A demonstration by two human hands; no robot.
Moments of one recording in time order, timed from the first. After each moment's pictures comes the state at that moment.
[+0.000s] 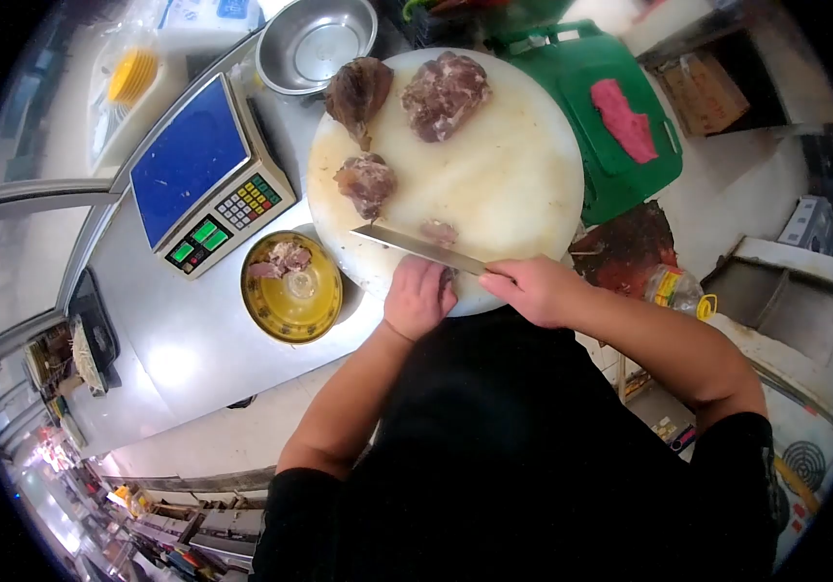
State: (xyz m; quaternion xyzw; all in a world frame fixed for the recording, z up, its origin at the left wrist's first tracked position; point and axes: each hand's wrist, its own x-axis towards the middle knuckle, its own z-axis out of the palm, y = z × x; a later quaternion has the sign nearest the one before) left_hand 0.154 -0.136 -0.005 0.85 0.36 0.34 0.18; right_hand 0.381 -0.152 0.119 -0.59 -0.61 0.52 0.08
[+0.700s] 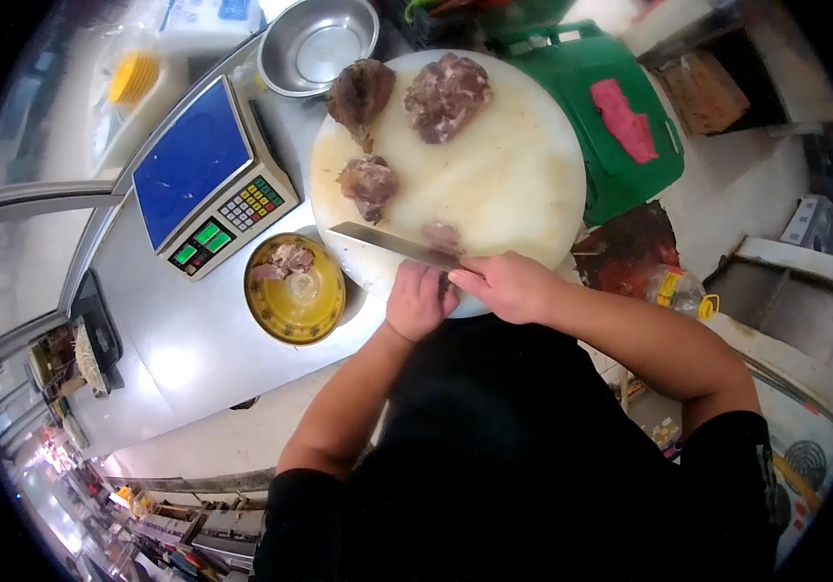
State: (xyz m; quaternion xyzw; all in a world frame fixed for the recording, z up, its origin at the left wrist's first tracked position) left_hand 0.151 -0.138 -0.014 0.85 0.36 0.34 0.17; right_hand 0.353 -0.132 0.109 -0.58 -0.63 0.52 0.06
